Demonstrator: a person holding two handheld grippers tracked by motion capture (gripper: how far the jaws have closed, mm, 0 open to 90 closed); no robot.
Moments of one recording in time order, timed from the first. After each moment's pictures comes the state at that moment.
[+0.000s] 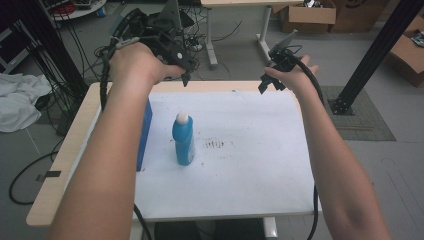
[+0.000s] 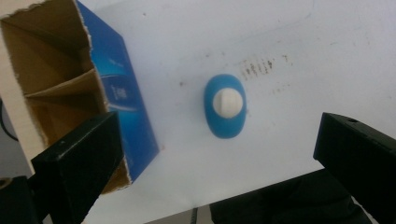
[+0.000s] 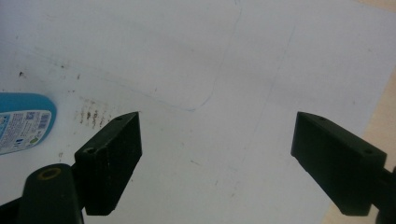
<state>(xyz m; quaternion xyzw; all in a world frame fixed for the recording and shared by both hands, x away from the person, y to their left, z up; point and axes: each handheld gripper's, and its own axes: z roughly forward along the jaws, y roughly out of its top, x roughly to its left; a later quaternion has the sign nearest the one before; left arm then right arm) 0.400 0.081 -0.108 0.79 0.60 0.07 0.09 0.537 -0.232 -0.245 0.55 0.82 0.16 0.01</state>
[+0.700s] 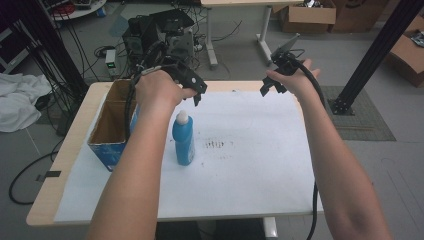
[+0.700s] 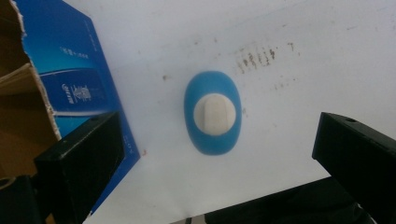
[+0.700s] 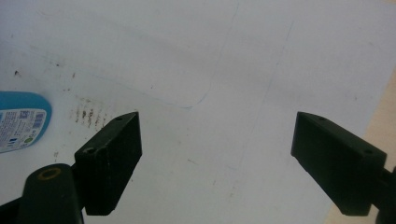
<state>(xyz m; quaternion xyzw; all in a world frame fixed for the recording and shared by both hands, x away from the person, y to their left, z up) 0.415 0.063 -0.174 0.79 0.61 0.05 0.07 0.534 -0.239 -0.253 0.56 0.82 0.16 0.01</state>
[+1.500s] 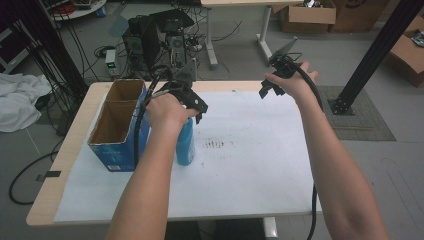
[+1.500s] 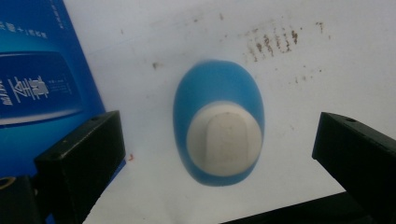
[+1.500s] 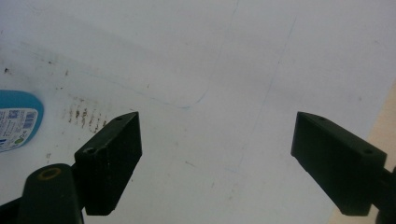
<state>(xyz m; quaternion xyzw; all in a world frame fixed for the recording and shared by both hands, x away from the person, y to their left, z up) 0.424 0.059 -0.242 0.79 0.62 0.03 0.04 0.536 -0.237 -0.263 0.55 0.82 0.16 0.01</state>
